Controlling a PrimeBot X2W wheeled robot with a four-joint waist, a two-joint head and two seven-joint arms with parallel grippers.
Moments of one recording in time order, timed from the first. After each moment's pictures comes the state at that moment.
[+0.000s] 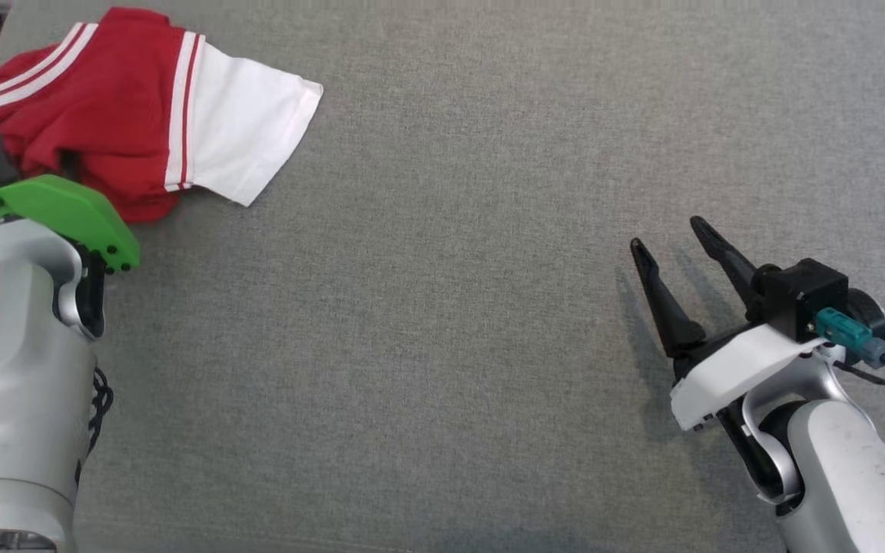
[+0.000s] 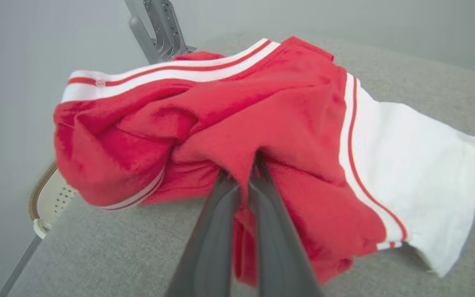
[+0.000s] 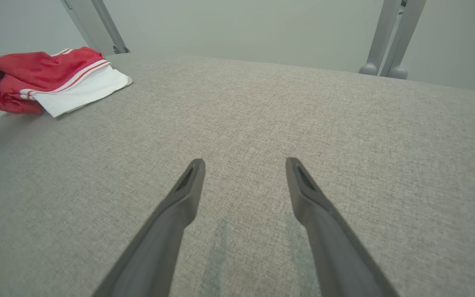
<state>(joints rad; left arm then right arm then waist) -0.90 0.26 -0.18 1.07 -0.49 0.00 -0.07 -0.24 -0.21 0.18 -0.03 0.22 0.13 0.06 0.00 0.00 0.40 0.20</state>
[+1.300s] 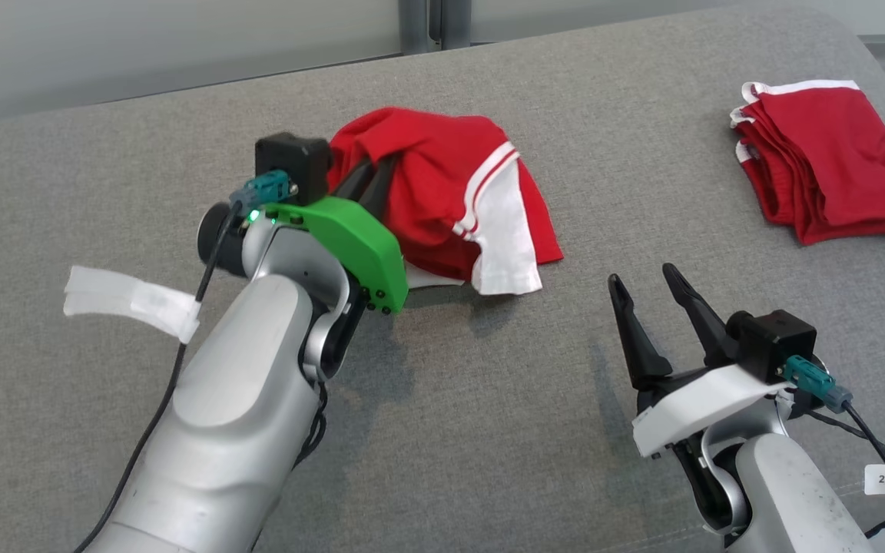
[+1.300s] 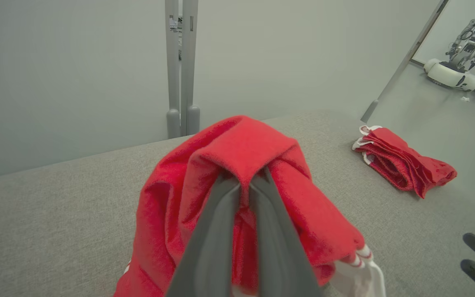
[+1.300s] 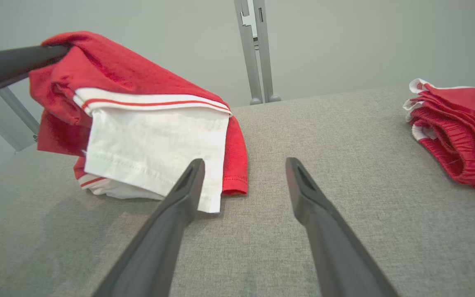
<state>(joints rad) -0.76 0.05 -0.53 0.54 -0.55 -0.03 0.03 -0.21 -0.07 0.17 0.18 0.27 0.13 -0.14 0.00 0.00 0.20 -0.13</state>
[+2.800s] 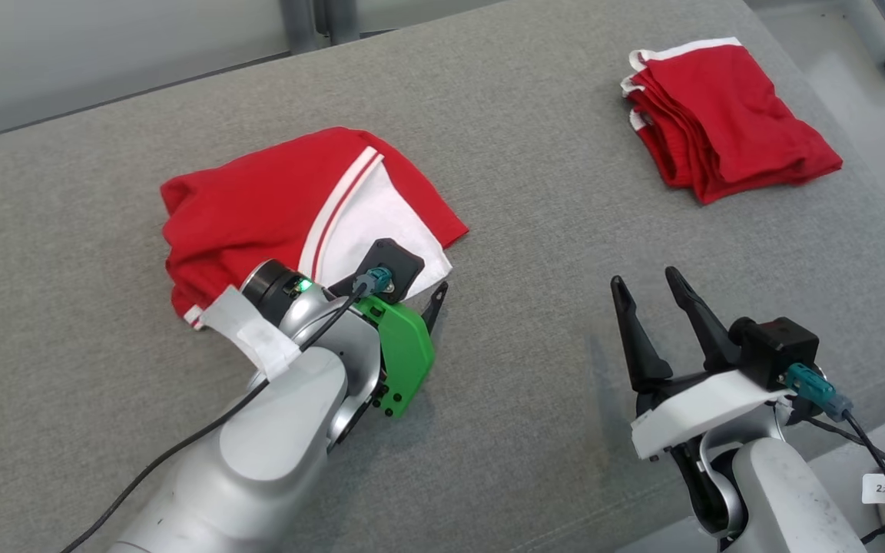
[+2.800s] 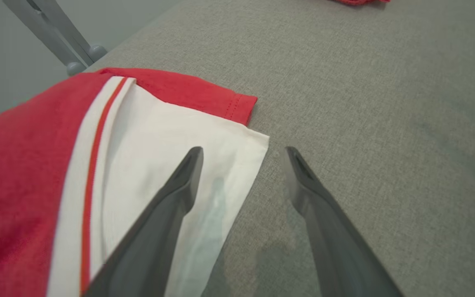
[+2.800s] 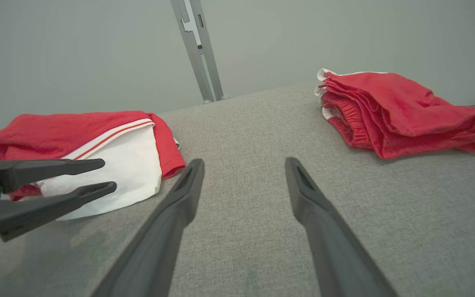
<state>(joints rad) -0.71 0.11 -0.81 0.64 -0.37 -0.06 0.13 -0.21 -0.05 0.15 0.20 0.27 0.13 -0.17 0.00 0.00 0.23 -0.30</state>
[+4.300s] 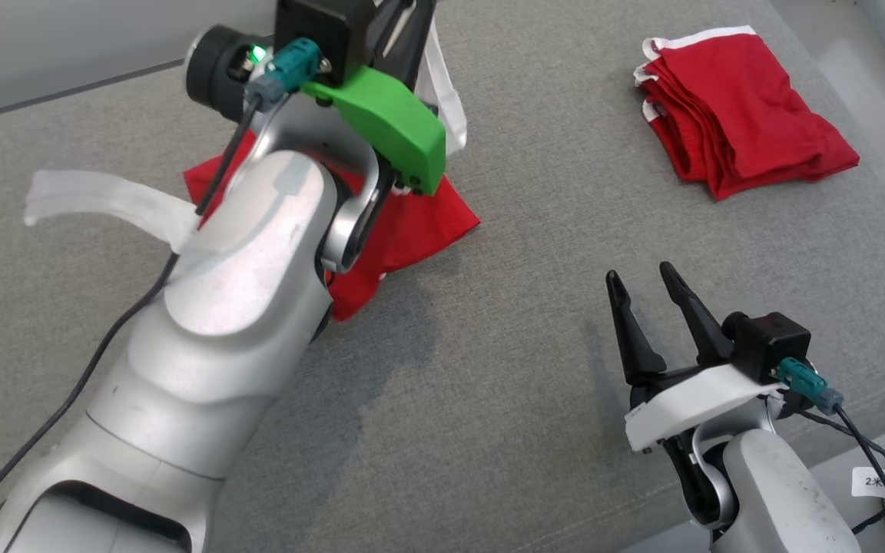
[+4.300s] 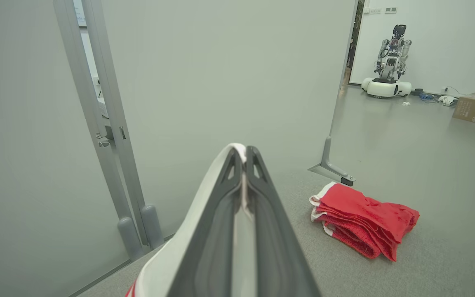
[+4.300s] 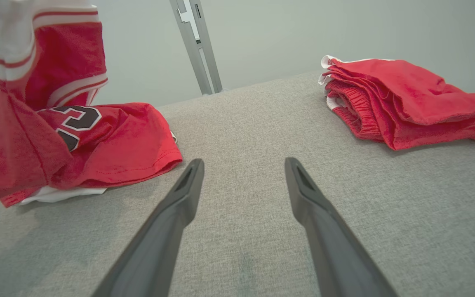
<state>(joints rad) -0.99 0.07 -0.65 0.48 -0.49 0.03 -0.03 -0.25 -0.05 0.17 0.27 0.29 0.13 -0.22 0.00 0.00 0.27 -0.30</state>
